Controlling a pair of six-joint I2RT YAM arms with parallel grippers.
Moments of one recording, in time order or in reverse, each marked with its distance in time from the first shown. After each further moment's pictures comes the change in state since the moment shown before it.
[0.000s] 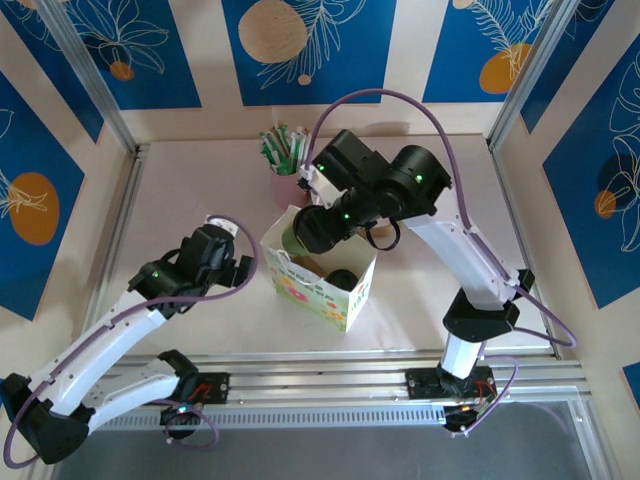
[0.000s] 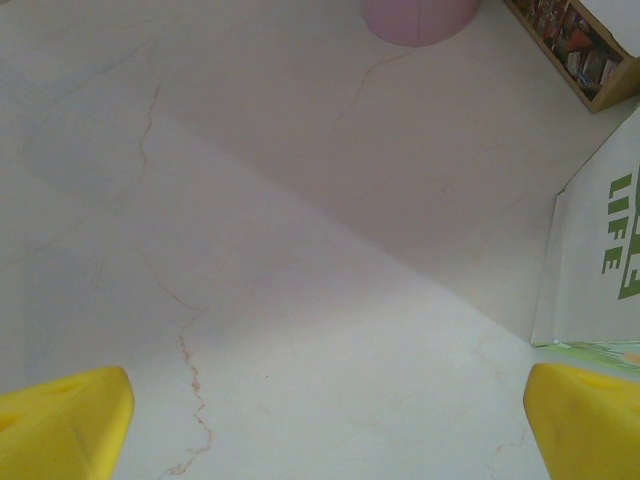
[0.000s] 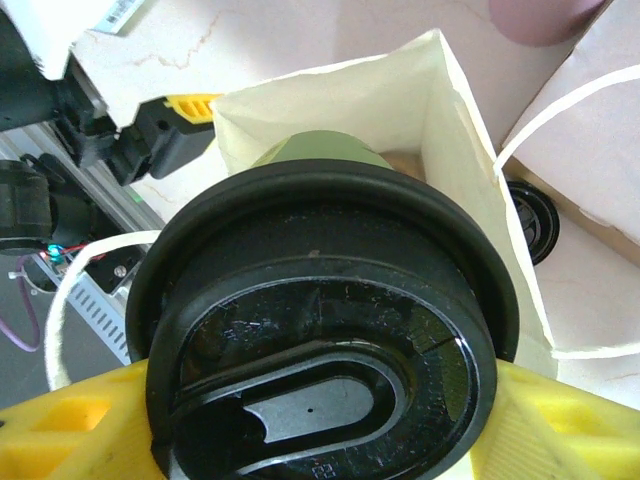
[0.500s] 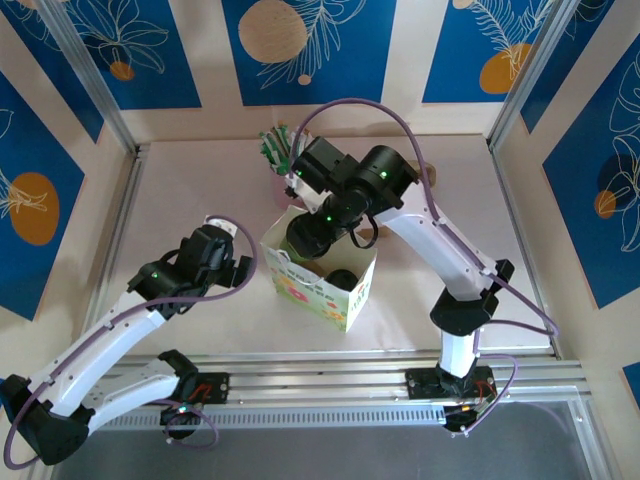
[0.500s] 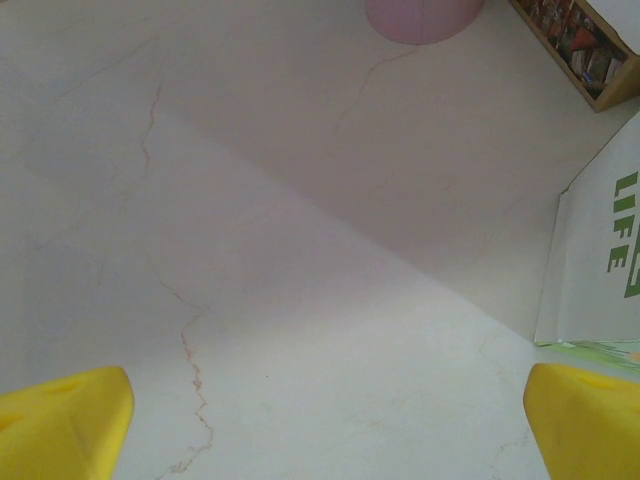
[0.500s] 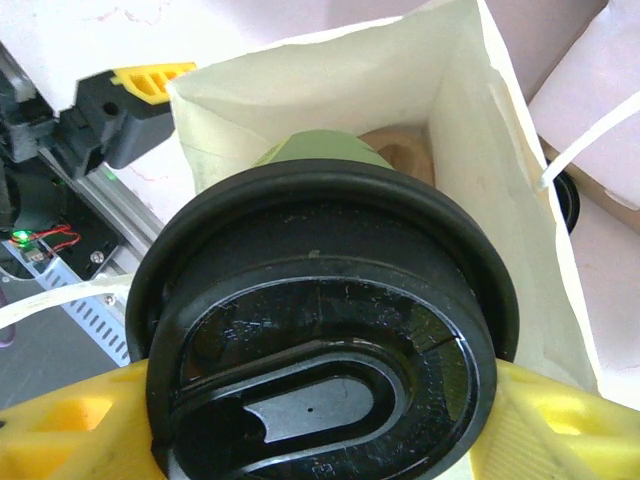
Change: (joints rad) left arm 0.005 -0.004 -0.005 0.000 0.000 0.000; right arm 0.000 0.078 -0.031 0.000 -0.007 -0.002
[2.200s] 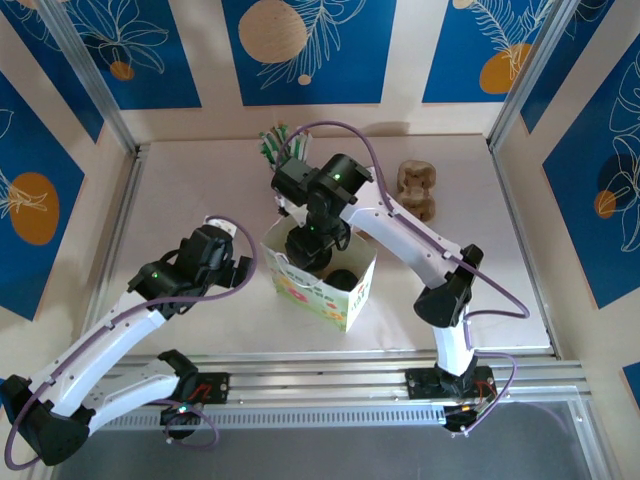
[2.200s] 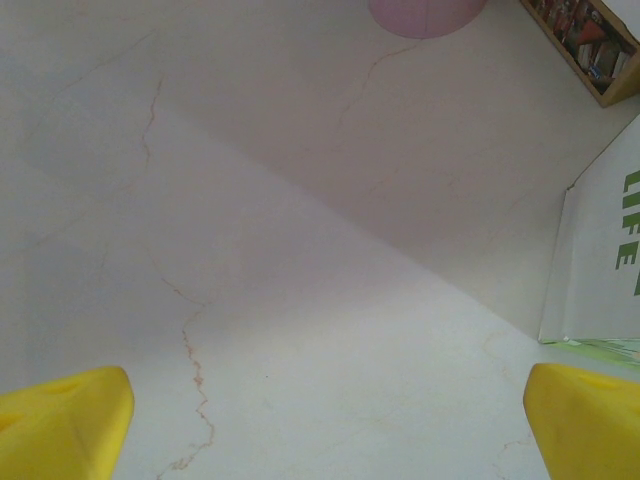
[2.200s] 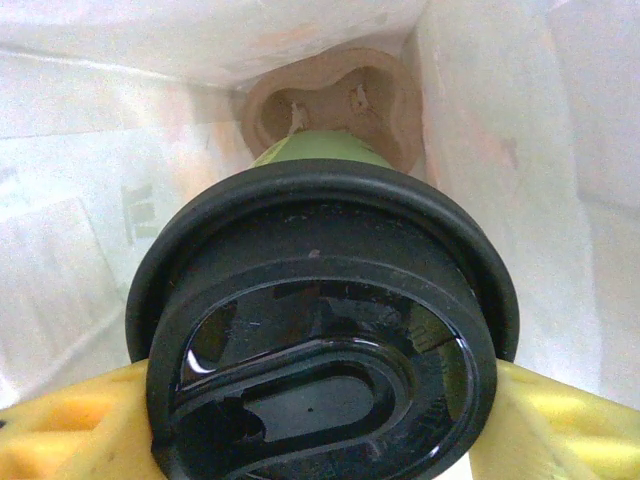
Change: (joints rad) left arm 0.008 0.000 -0.006 0.000 0.004 0.004; right arm -0.011 0.108 -0.129 0.000 0.021 -0.018
